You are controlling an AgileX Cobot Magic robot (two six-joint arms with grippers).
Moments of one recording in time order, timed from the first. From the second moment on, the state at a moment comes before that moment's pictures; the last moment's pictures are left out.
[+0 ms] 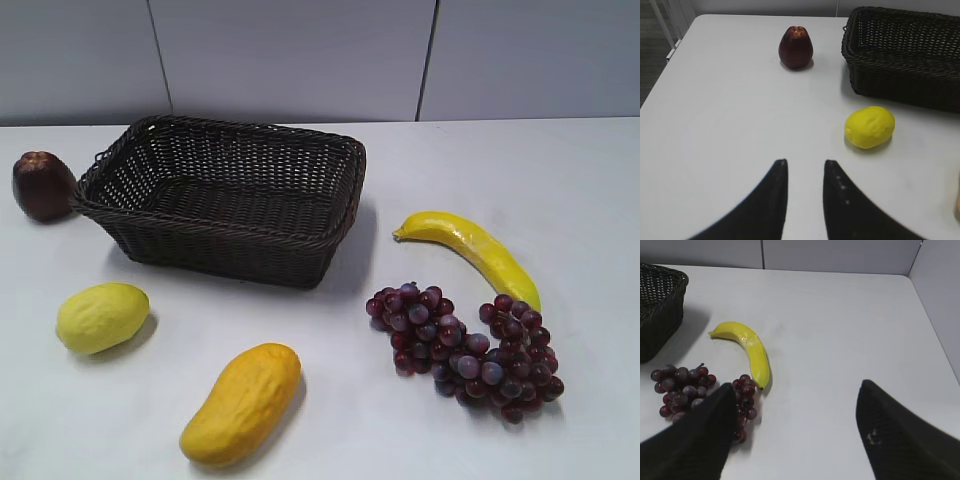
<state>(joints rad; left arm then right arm) 0.06 -0.01 -0.50 -0.11 1.09 0.12 0.11 0.17 -0.52 0.06 0.81 -0.01</state>
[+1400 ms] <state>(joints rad) 0.06 -0.01 -0.50 -0.11 1.09 0.12 0.14 1.60 -1.20 0.17 0.71 -0.23</state>
